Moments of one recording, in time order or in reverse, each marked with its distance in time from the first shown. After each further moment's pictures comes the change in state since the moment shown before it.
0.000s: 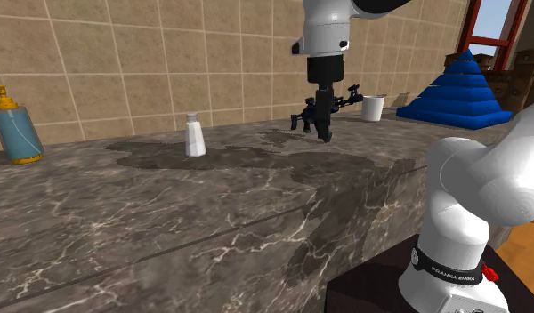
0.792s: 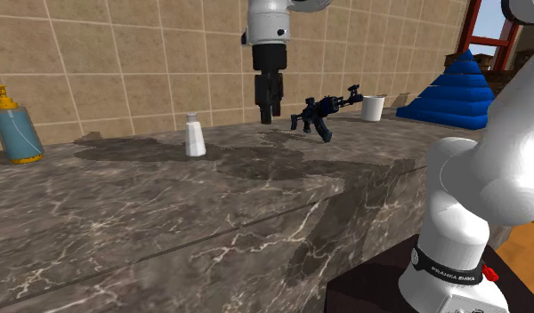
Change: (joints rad) arm 0.019 0.380 -0.033 0.327 0.061 0.083 -0.028
